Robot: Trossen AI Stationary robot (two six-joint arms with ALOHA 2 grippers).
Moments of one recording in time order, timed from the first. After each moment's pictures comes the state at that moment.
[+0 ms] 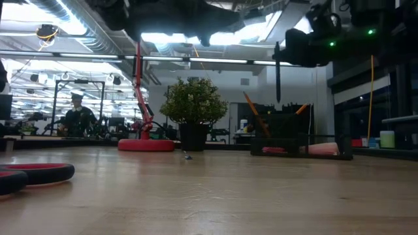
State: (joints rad) left arm 0.14 1.55 0.88 0.57 0.38 0.15; right arm -0.01 1.23 0.29 1.11 0.75 -0.29
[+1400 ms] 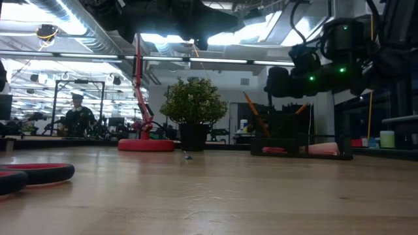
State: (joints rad) left arm 0.07 1.55 0.84 0.57 0.31 0.13; right arm -0.25 1.57 0.28 1.33 0.62 -0.13
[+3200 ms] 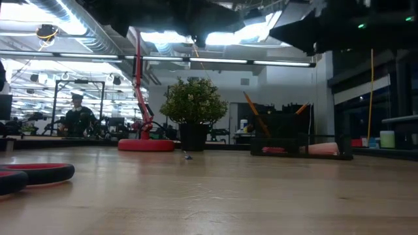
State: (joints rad) left arm -0.02 1.55 0.84 0.55 0.19 0.11; right arm 0.24 1.28 0.29 1.14 0.48 -0.28
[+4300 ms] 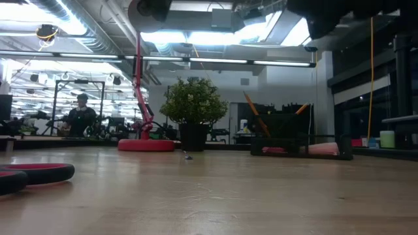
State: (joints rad) left arm -0.49 1.55 0.85 0.43 -0.42 -0.03; right arm 0.54 1.30 0.56 0.51 0.38 0.01
